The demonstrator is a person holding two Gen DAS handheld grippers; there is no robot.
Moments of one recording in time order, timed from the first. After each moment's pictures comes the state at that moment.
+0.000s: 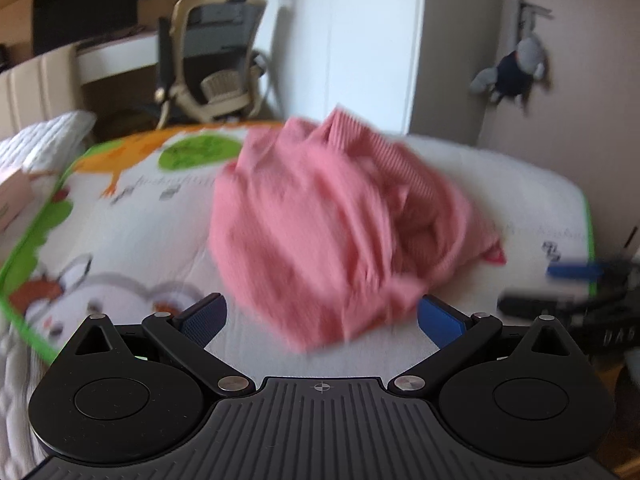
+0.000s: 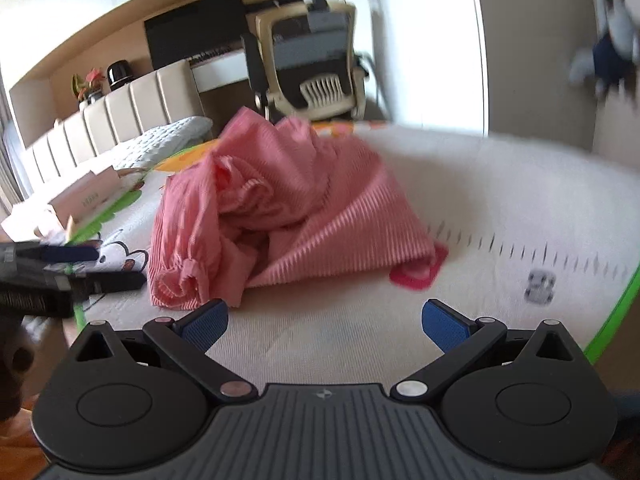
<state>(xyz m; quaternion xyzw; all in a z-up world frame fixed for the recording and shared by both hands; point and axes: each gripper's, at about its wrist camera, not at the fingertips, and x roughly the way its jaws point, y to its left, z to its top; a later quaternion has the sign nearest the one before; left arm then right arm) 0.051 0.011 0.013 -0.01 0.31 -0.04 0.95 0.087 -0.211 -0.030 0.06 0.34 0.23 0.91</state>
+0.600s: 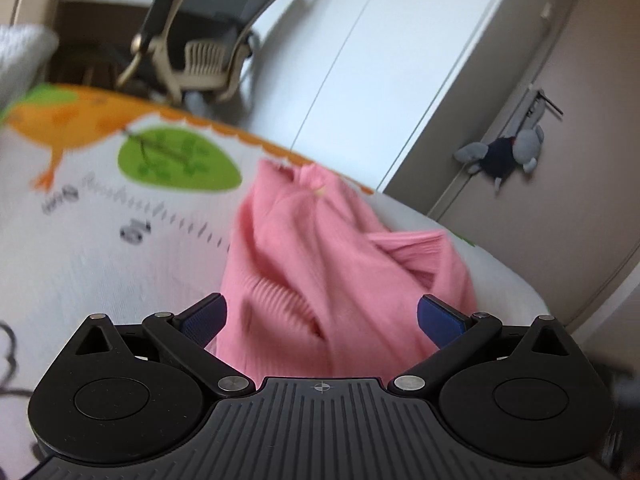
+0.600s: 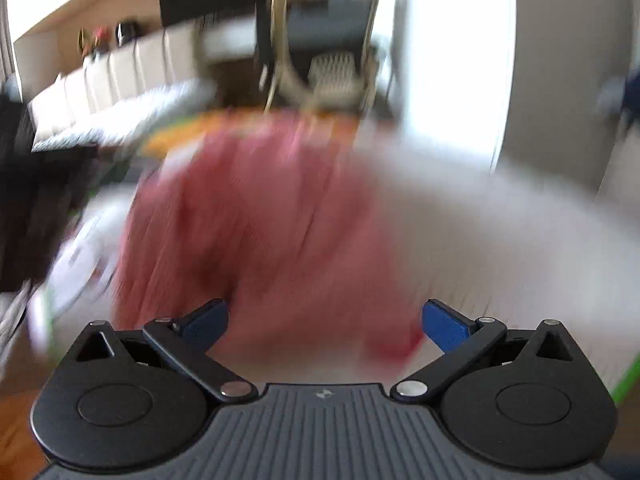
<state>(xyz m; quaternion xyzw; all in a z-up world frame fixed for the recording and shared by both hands) 0.188 0.143 -0.009 -0.20 0.33 -0.13 0.91 0.161 -0.186 0.015 -0.05 0.30 0.23 0.93</state>
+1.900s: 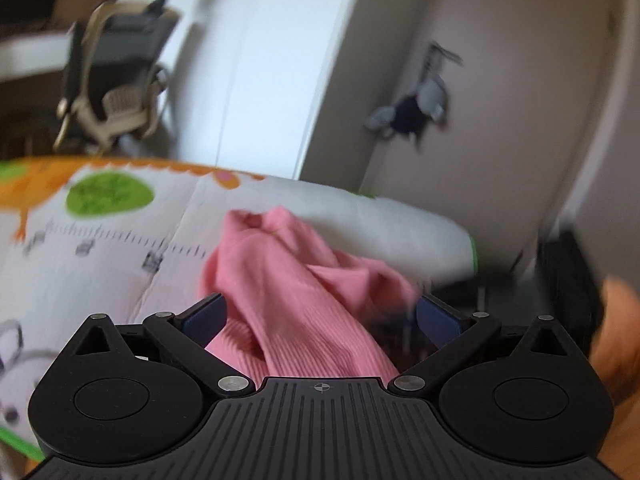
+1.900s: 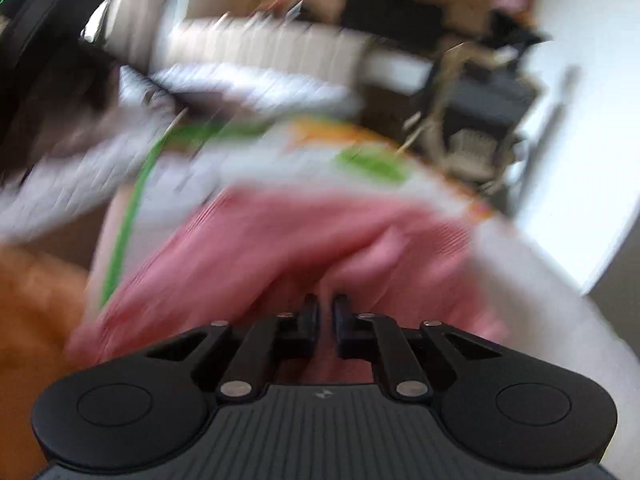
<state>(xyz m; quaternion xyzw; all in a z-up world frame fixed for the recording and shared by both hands) 0.059 0.069 0.061 -0.05 0.29 -0.22 0.93 0.113 -0.173 0.014 -0.17 0.20 0.38 0.88</state>
